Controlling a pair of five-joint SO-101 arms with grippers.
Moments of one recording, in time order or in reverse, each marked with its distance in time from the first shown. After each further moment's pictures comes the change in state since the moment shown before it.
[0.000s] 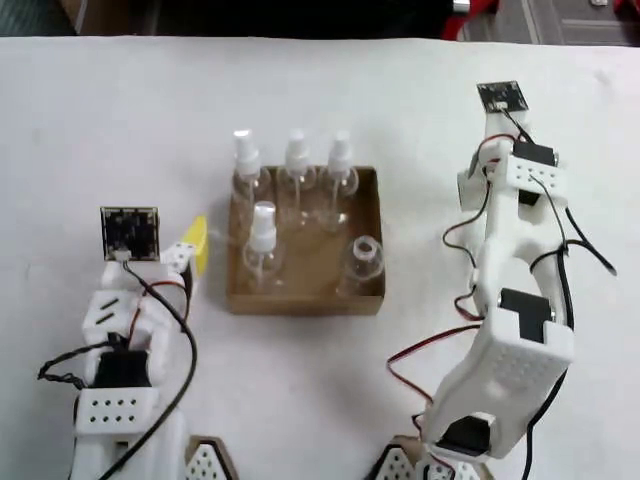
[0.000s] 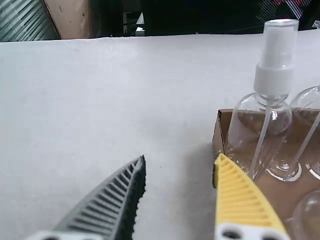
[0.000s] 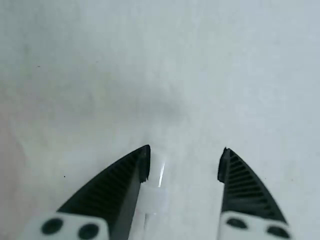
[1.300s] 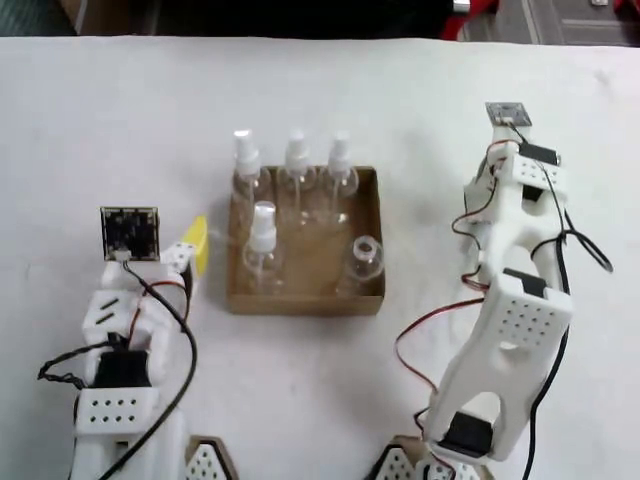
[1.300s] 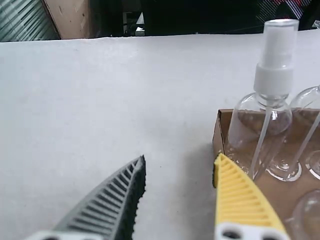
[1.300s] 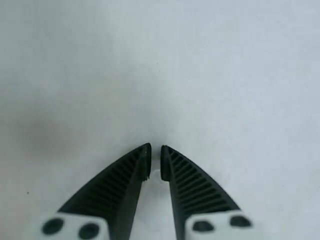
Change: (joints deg) left arm 0.0 0.0 0.0 0.0 0.0; right arm 2.1 17.7 -16.3 7.6 0.0
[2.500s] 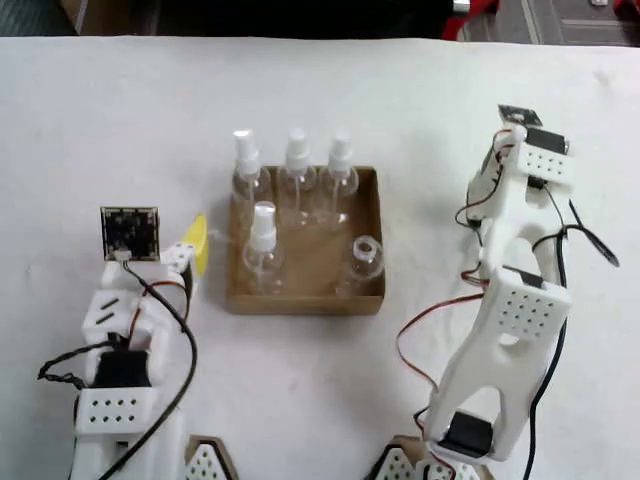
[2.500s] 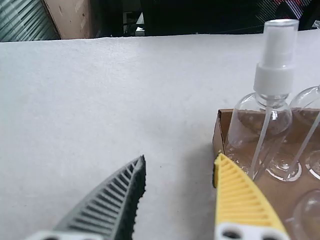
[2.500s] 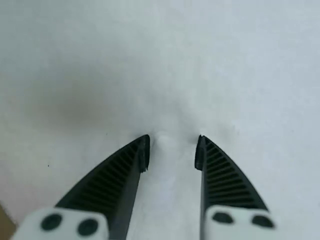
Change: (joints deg) left arm 0.0 0.0 0.0 0.0 0.0; right arm 0.4 6.2 -12.4 14.9 -10.4
